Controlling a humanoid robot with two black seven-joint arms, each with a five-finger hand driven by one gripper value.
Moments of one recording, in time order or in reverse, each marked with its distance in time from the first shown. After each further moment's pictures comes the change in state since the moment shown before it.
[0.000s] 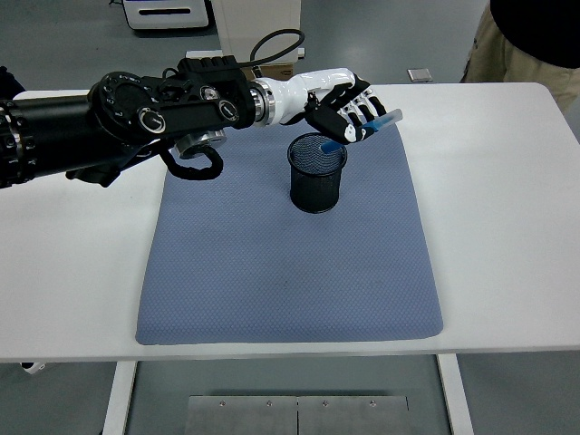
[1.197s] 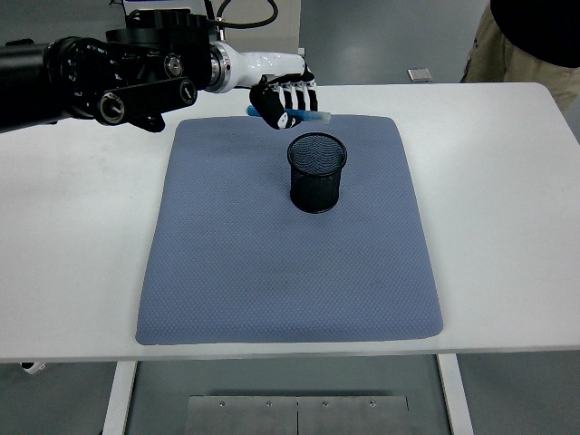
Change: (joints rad) left arm -0.130 0.075 0.125 0.000 0.384 -0.032 0.096; right arm 0.000 0.000 0.000 0.000 0.000 0.000 -0.001
